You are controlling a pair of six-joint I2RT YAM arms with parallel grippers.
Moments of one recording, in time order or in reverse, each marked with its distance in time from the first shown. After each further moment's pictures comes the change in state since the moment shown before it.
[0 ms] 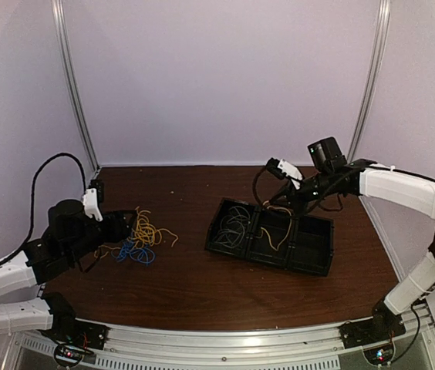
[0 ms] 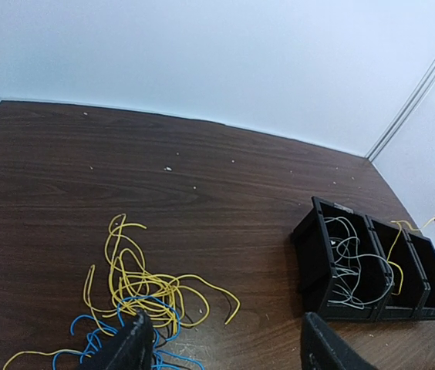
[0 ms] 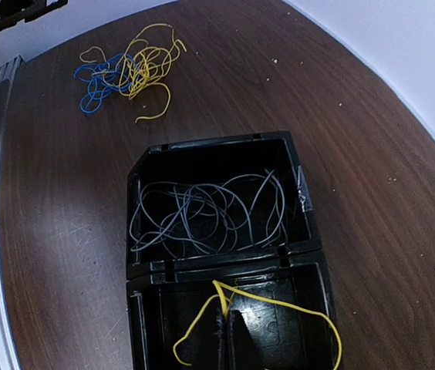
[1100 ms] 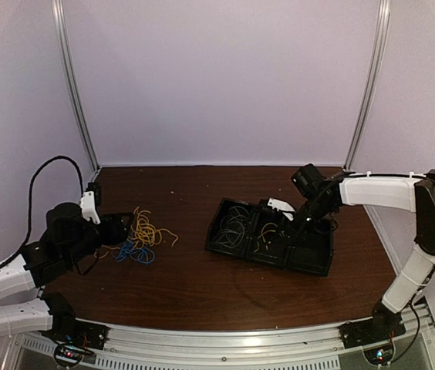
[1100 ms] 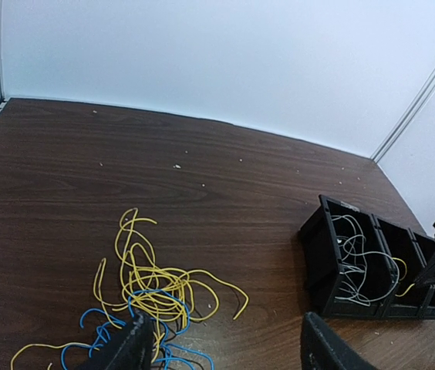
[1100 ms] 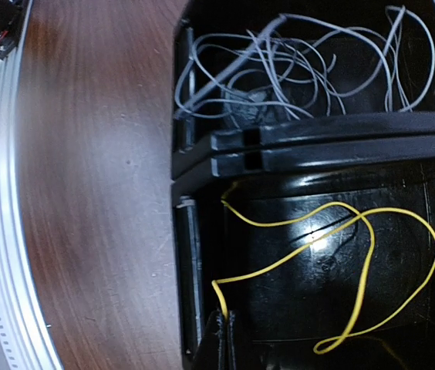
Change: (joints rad) left arm 0.000 -0.043 -0.023 -0.027 -0.019 -0.001; right arm 0.058 0.142 -0.057 -0.222 -0.015 -0.081
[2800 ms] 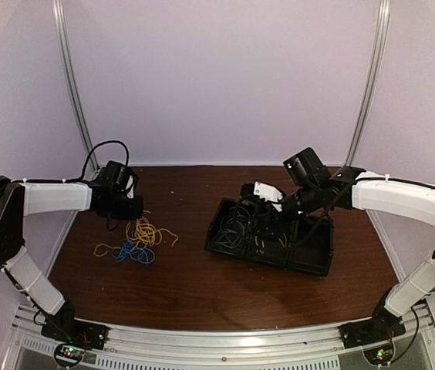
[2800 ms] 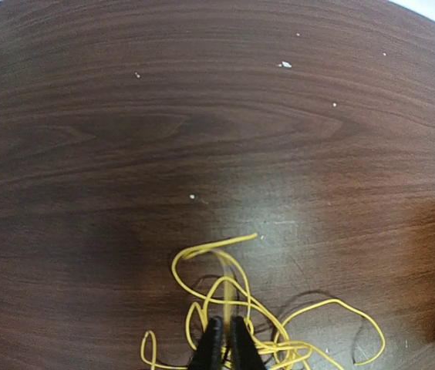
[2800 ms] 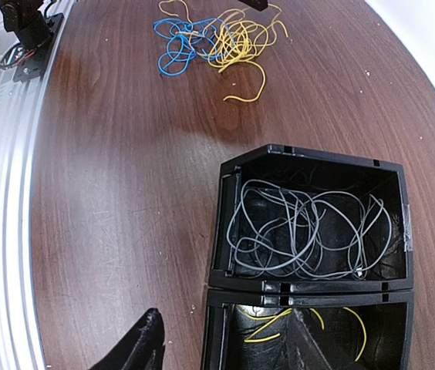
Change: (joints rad) left arm 0.269 0.914 0.567 -0.249 0.156 0.164; right arm 0.192 -0.149 0.046 0.135 0.118 0.016
